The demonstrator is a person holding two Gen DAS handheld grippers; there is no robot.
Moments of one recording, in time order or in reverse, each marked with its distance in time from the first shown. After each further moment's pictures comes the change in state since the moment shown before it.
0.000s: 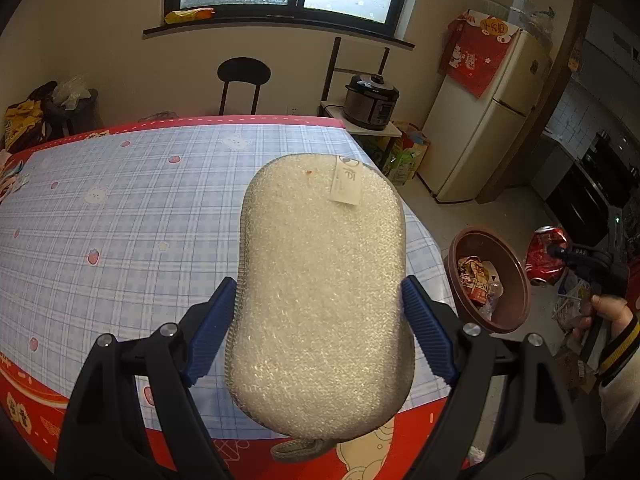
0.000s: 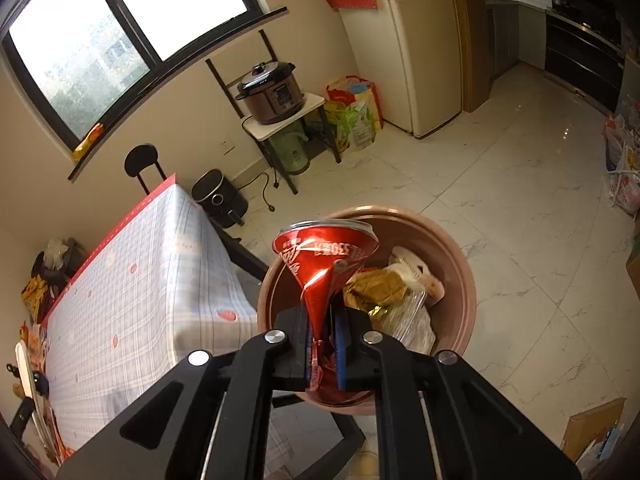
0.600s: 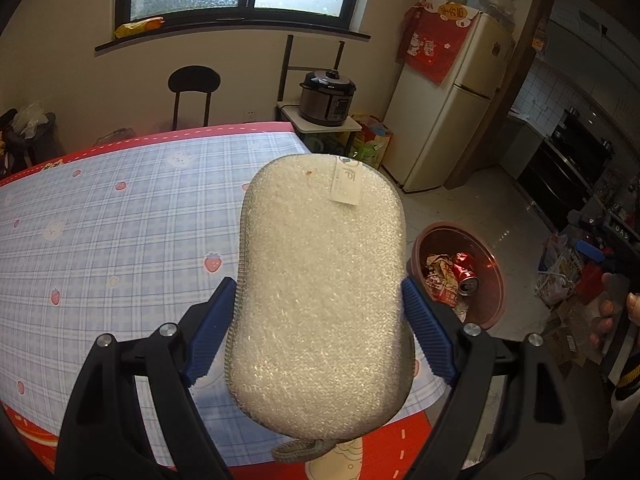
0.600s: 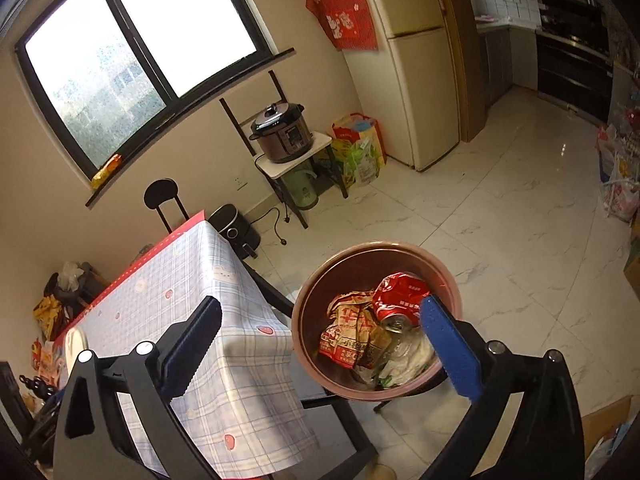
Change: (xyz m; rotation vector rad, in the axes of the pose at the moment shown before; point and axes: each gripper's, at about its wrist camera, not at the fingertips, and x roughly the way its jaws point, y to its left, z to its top) left arm 0.026 -0.046 0.026 0.103 0.011 -0.121; right arm -0.095 0.026 -0.009 -0.002 -0.131 0.012
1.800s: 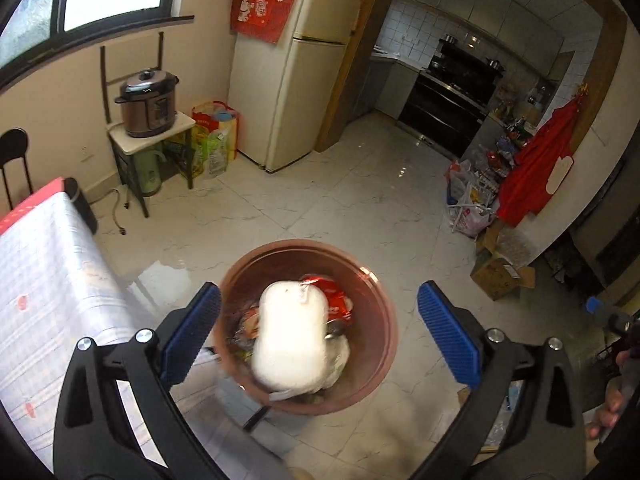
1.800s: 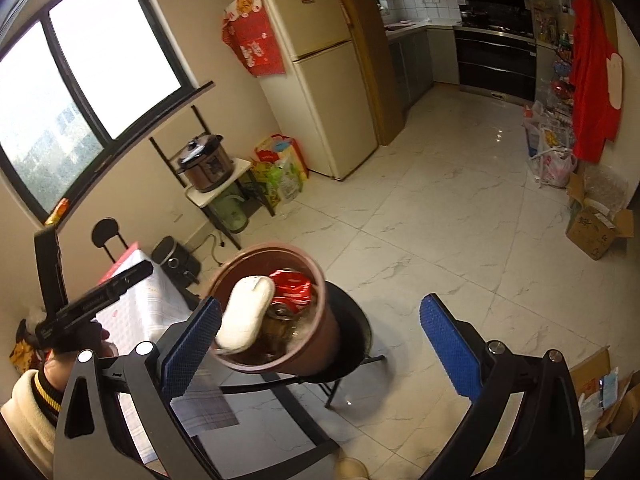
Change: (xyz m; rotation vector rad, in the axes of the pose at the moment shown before) left arm 0.161 -0.234 0.065 0.328 0.089 -0.368; right arm -0.093 -0.121 -0.039 0.154 -0.071 -0.180
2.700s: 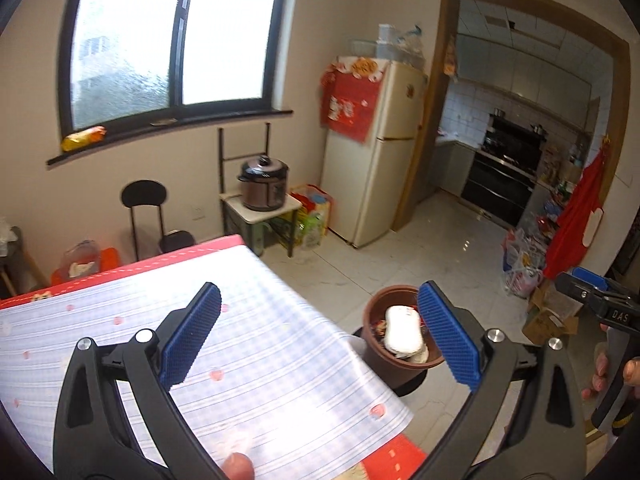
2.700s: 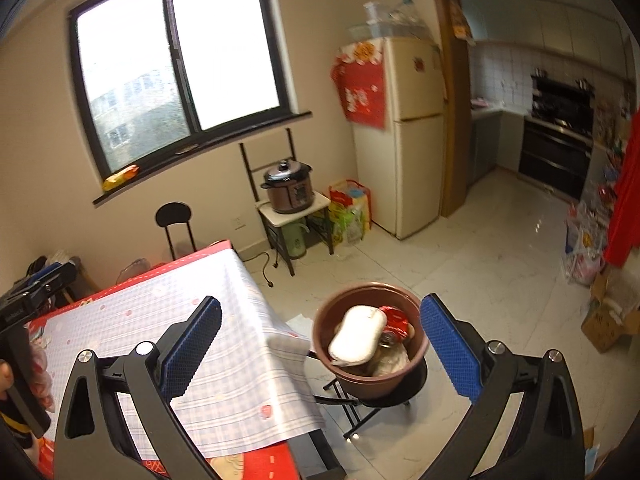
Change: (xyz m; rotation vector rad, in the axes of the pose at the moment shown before) left arm -0.348 0.095 -0.073 -0.044 -0.313 0.262; right arm -0.117 0.215 -0.037 -0.298 -0.178 0.106
